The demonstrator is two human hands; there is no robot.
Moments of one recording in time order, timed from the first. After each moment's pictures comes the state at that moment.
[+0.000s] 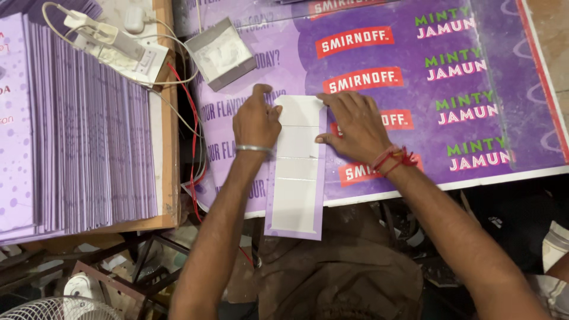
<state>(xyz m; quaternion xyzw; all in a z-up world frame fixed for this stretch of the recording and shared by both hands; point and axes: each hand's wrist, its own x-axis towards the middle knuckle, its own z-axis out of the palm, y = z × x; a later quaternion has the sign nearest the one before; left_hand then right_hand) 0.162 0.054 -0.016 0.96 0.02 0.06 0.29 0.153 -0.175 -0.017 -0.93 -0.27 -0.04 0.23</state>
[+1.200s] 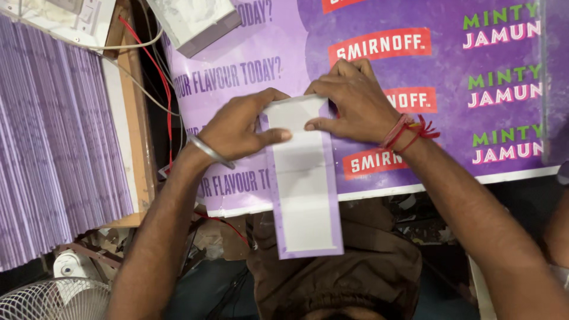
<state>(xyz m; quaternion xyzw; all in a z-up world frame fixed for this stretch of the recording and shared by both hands) 0.156 0.086 0.019 0.88 -0.19 -0.22 0.38 0.181 -0.167 -0.024 -0.89 -0.34 0.09 0.28</state>
